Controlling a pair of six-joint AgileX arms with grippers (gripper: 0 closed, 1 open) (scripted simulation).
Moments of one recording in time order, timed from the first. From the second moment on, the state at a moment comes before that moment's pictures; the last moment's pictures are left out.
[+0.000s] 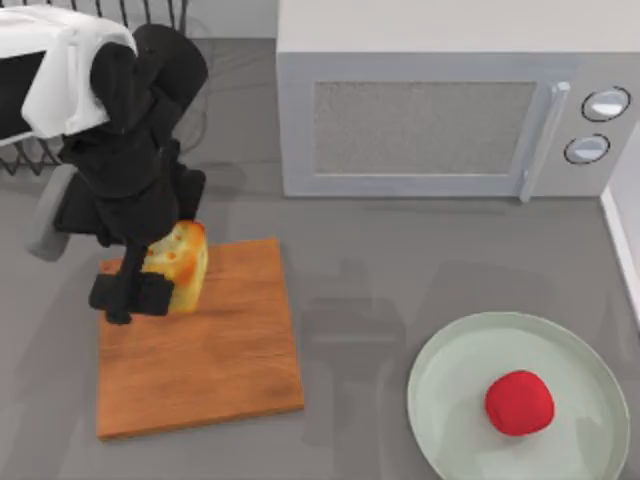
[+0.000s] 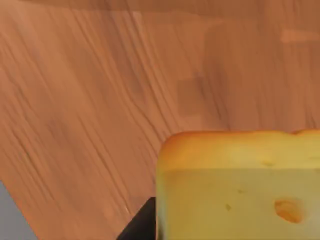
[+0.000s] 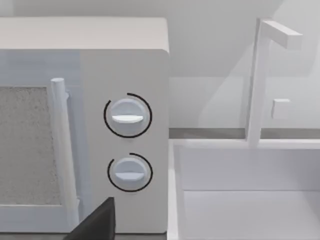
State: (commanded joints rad) left arm -0.41 1.82 1.31 -1.00 0.03 -1.80; right arm 0.00 0.00 0.00 0.00 0.00 0.00
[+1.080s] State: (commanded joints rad) left arm -0.43 1.84 1.25 -0.91 0.06 -1.96; right arm 0.00 0.00 0.00 0.00 0.00 0.00
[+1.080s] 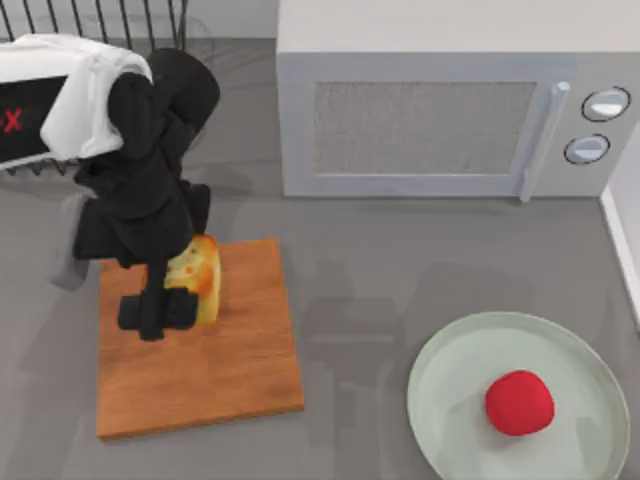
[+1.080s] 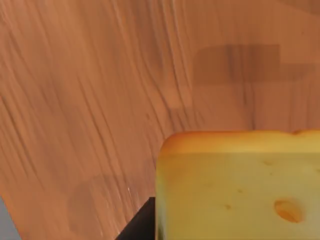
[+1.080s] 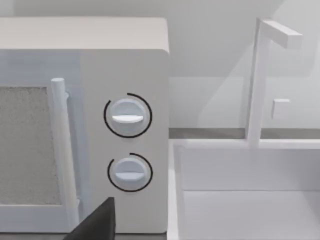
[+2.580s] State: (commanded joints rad) left arm -0.43 1.89 1.19 -0.83 0.06 -1.97; right arm 0.00 0.00 0.00 0.00 0.00 0.00
